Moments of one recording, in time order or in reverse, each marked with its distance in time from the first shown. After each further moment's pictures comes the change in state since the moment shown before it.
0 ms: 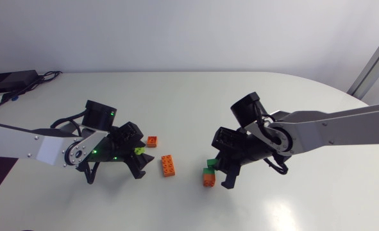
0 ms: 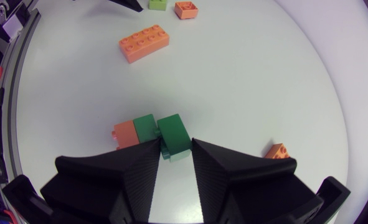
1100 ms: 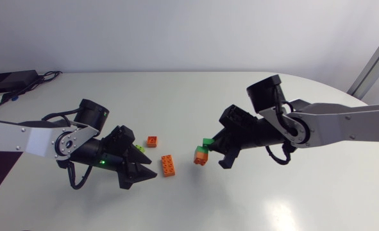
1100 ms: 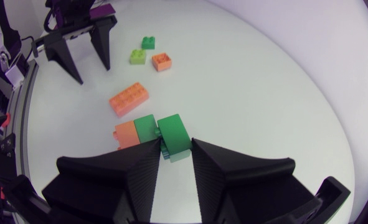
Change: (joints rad) left arm 0.075 -0.041 0.037 -0.325 0.433 0.059; right arm -0.071 -0.087 0.005 0.143 -0.151 0.142
